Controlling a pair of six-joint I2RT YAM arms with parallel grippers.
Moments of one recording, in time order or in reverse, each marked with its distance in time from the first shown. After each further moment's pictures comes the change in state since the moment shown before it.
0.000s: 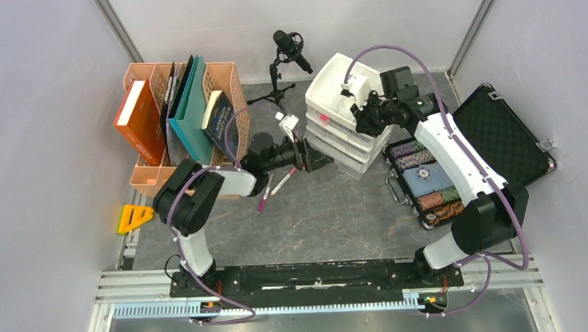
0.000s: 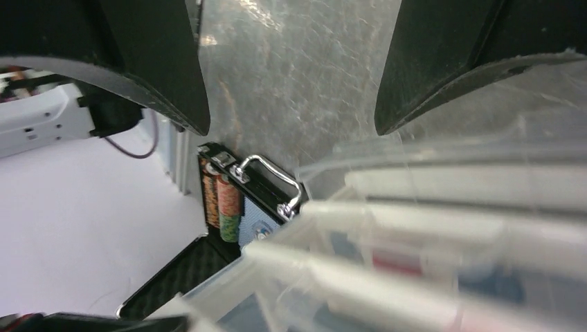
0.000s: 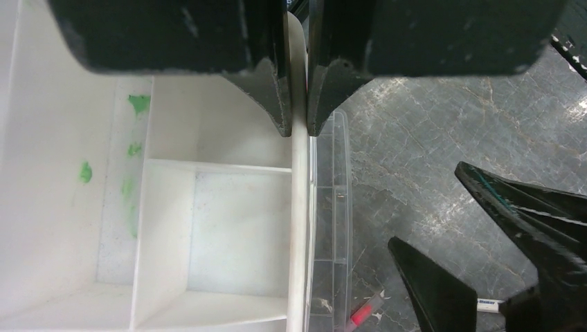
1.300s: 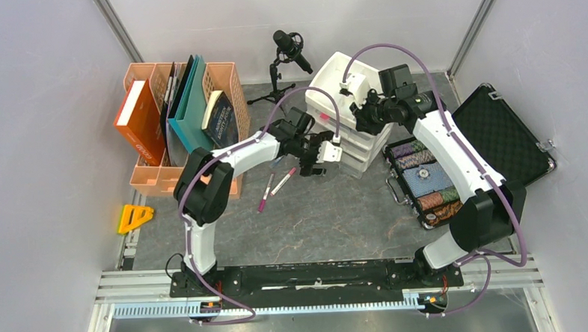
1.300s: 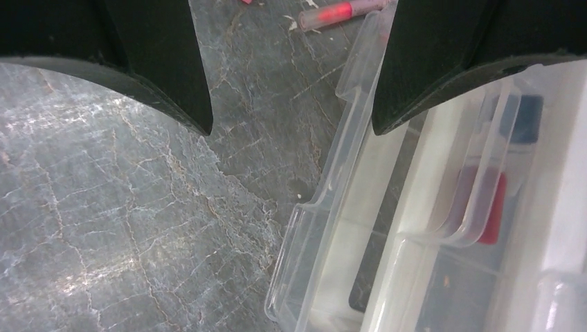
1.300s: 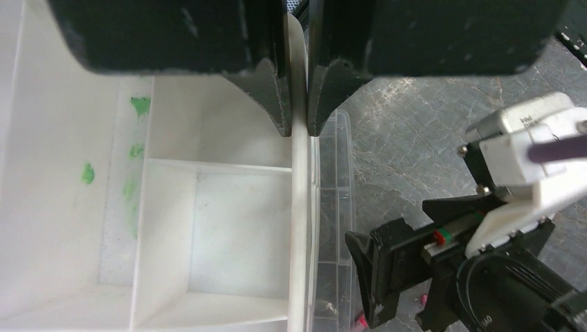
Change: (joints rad) left arm -0.074 0.109 0.655 -1.411 0.028 1.873; right arm 0.003 0.020 0.024 -0.011 0.016 -0.018
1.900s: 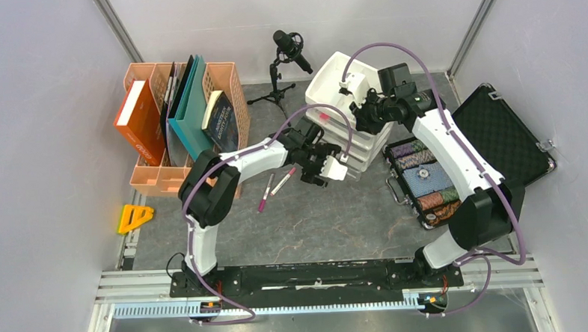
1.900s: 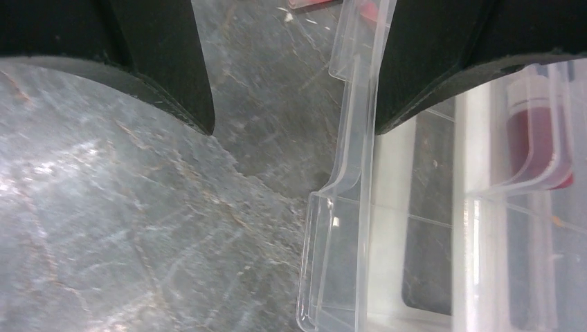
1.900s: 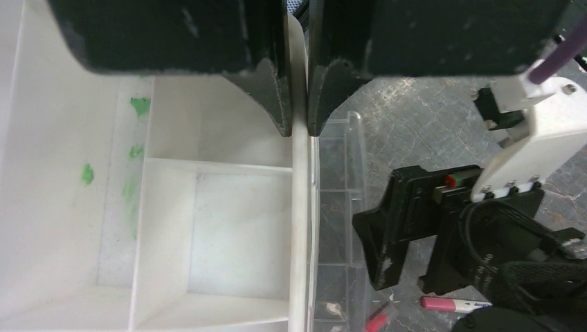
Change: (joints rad) left arm -0.077 0.039 -0.005 -0.018 -0.137 0.178; right arm 0.000 0.011 0.014 -0.009 0.006 0.000
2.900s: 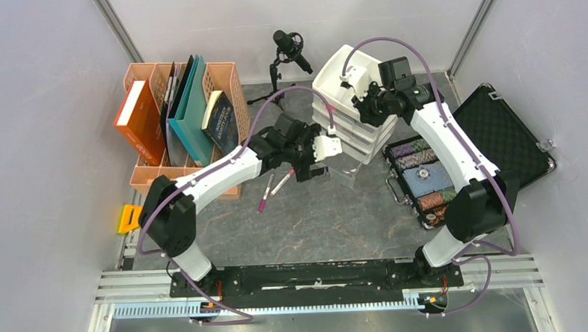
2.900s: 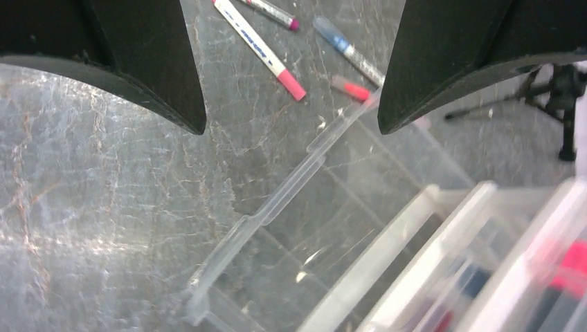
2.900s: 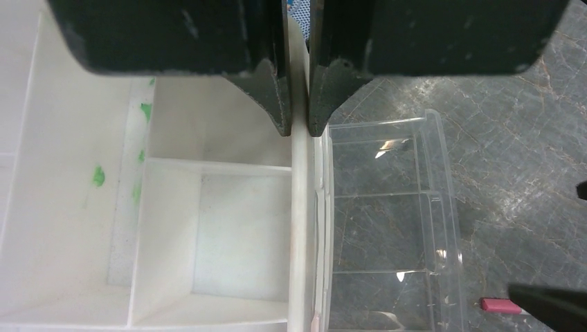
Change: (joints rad) left arm -0.015 -0.335 -0.156 0.034 -0.179 -0.502; right arm -0.022 0.064 0.073 -0.004 0.080 -0.026
